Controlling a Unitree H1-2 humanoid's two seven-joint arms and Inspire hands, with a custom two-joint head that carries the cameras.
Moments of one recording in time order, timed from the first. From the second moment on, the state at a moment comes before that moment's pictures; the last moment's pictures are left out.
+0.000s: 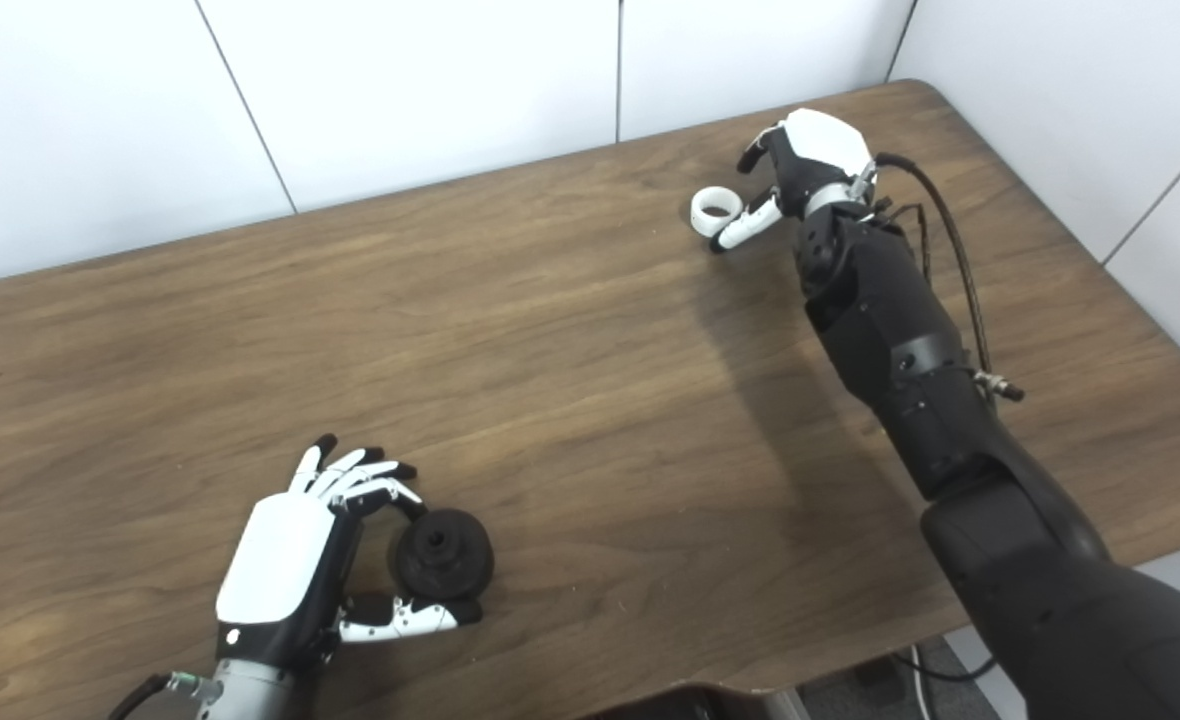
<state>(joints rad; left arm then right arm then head) 0.13 0.18 -0.44 -0.28 0.98 0.02 -0.04 -0.53 -0.50 0.09 0.32 -0.81 0.47 0.18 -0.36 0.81</state>
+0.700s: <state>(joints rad) 0.14 0.17 -0.44 -0.28 0.98 0.02 -0.04 -0.56 -0.51 0.13 0.35 -0.78 0.47 0.18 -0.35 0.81</state>
